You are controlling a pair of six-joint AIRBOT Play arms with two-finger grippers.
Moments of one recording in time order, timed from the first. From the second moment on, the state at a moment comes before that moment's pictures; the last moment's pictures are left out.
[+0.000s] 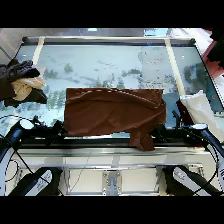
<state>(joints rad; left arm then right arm) 0.23 -0.98 0.43 1.07 -0.99 -1.94 -0.39 -1.09 0.37 -0.64 1.19 1.05</state>
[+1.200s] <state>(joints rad) 0.20 -1.00 0.93 0.89 -0.71 -1.51 -0.39 -0.98 0.91 -0.77 1.35 1.32</state>
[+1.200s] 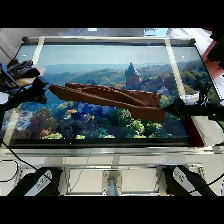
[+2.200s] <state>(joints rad) -0.06 -1.63 1.30 1.40 -0.59 -1.60 -0.12 -1.61 1.17 -0.77 0.84 1.35</state>
